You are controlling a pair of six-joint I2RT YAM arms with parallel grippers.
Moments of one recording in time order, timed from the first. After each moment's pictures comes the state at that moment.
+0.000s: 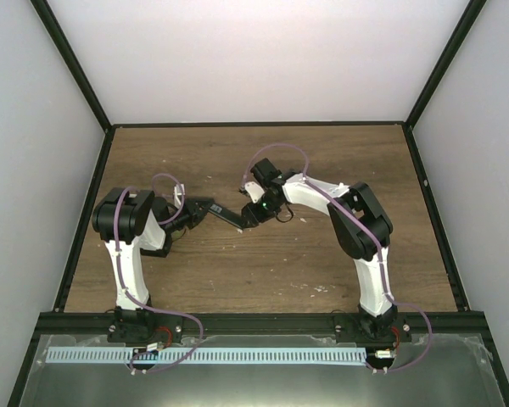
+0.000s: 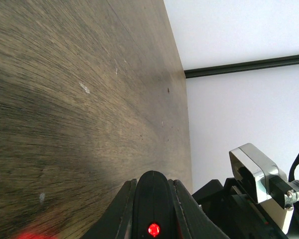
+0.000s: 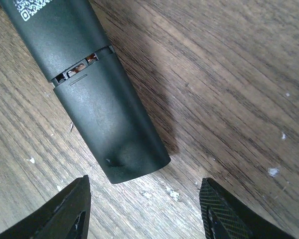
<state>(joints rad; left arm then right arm) -0.09 2.12 0.51 1.38 0.79 -1.23 0.66 2.06 1.46 -0.64 -0.39 0.04</state>
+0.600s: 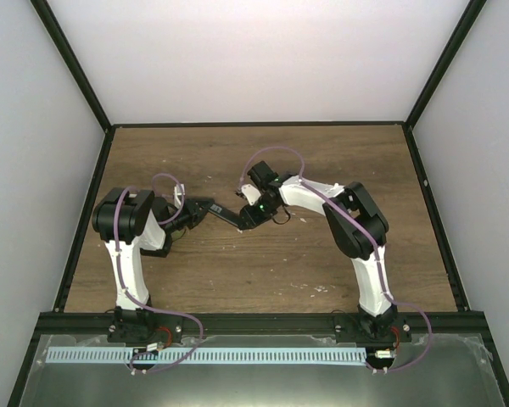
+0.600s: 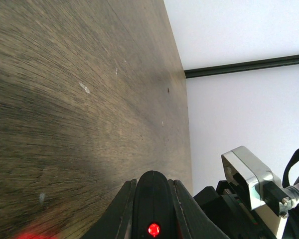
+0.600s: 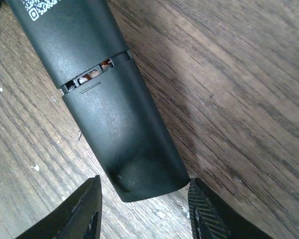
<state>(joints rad) -0.09 2.12 0.51 1.37 0.79 -1.23 0.68 2.08 1.46 -0.60 -0.41 0.04</state>
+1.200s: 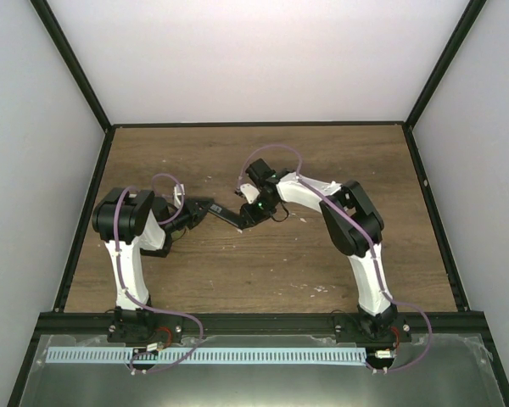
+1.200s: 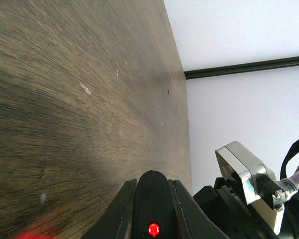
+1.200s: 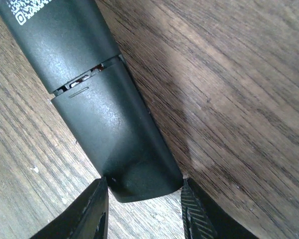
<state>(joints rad) -0.09 2.12 0.51 1.37 0.79 -1.23 0.68 2.13 1.53 -0.66 -0.42 0.04</state>
